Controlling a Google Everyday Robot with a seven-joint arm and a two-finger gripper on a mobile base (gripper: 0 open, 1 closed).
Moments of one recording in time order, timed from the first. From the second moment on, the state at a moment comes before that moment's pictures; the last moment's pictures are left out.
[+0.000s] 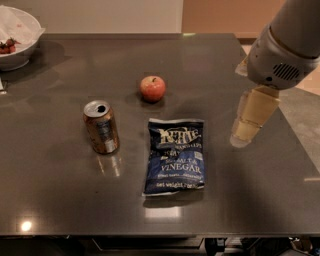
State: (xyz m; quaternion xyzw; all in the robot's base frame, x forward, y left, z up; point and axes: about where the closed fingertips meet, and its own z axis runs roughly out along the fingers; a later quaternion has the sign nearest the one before) arm 0.459 -0.156 0.954 -0.61 0.78 0.02 0.15
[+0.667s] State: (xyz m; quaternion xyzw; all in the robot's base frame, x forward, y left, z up) arm 0.460 -0.110 0.920 -0.60 0.78 0.05 0.13
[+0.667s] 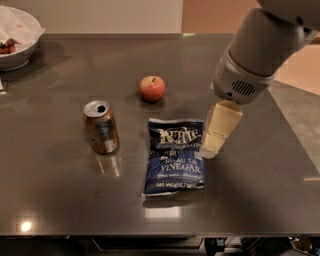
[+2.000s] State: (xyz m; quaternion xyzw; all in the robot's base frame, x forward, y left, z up) arm 0.445 -0.057 0.849 -0.59 0.80 0.05 0.04
